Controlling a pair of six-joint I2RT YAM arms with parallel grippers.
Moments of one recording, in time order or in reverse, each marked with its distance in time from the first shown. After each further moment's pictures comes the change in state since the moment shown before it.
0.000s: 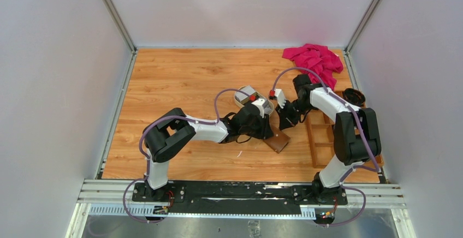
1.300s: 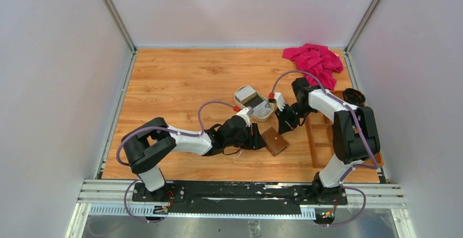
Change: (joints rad) left arm -0.037 -0.230 -0.256 0.069 -0.033 -0.184; right arm 0.013 0.013 -0.032 -0.010 -0.030 0.035
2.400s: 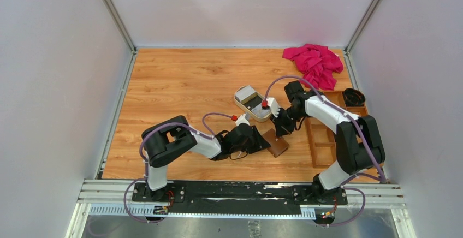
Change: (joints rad) left arm -0.059 0.195 -0.010 0.178 -0.138 -0.415; right arm 0.112 -0.104 -0.069 0.056 0.094 0.003
